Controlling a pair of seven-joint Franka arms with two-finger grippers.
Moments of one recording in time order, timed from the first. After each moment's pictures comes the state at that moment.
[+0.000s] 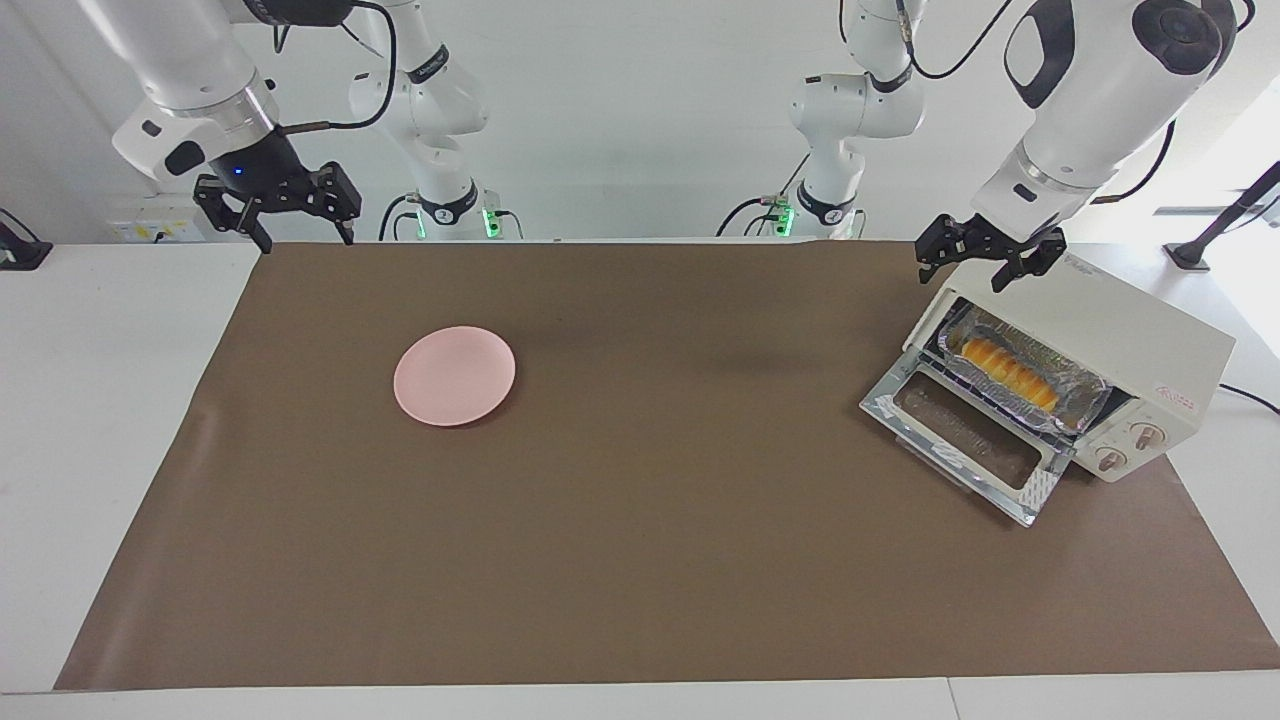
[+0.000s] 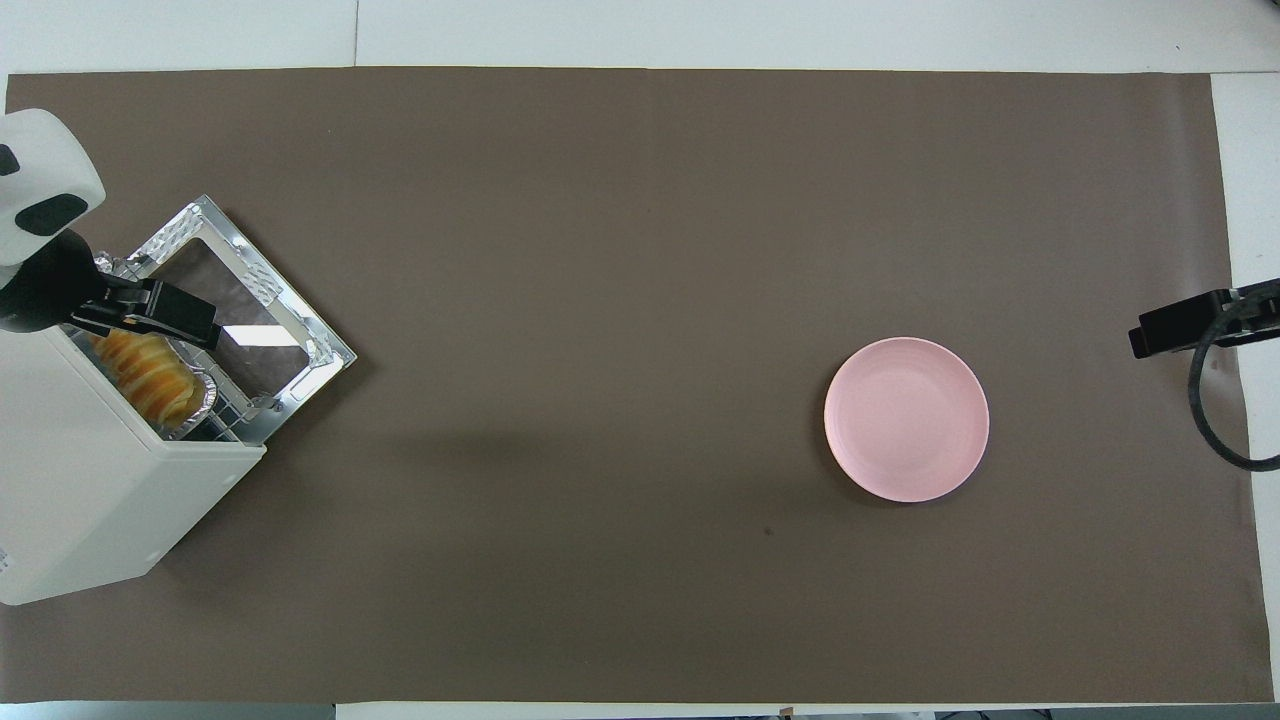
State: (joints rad) left arm -0.17 0.03 0.05 -1.57 -0.03 1.49 0.10; right arm -0.07 -0.04 0.05 -1.56 0.00 1.44 -0.13
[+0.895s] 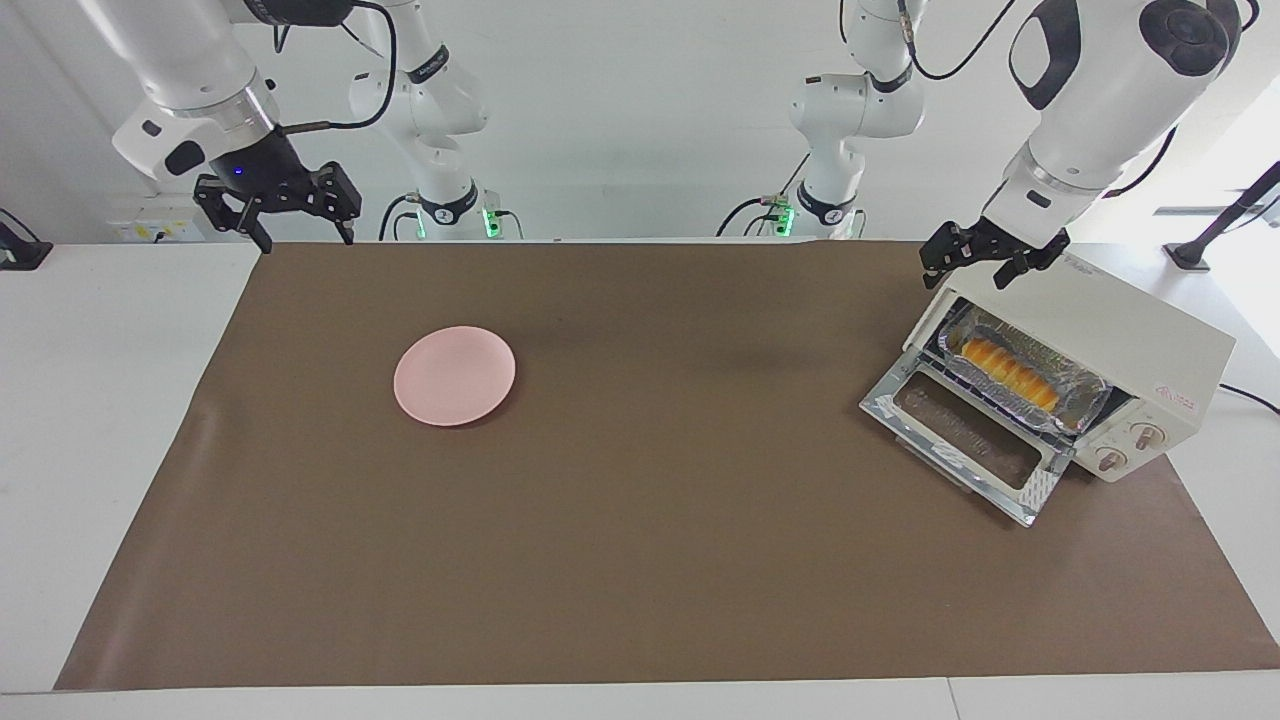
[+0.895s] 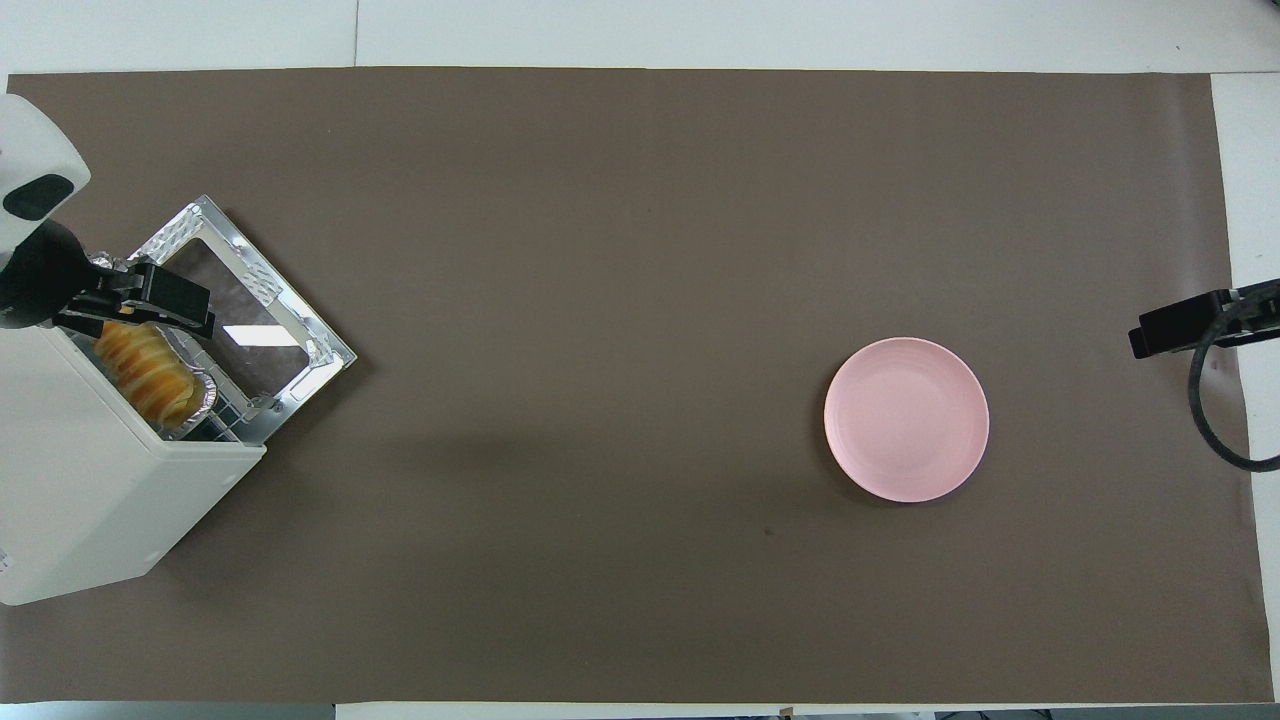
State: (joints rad) left arm -0.16 0.05 0.05 -1.57 -0.03 1.50 -0.14; right arm -0.07 -0.04 0.05 -1.56 0.00 1.44 -0.13
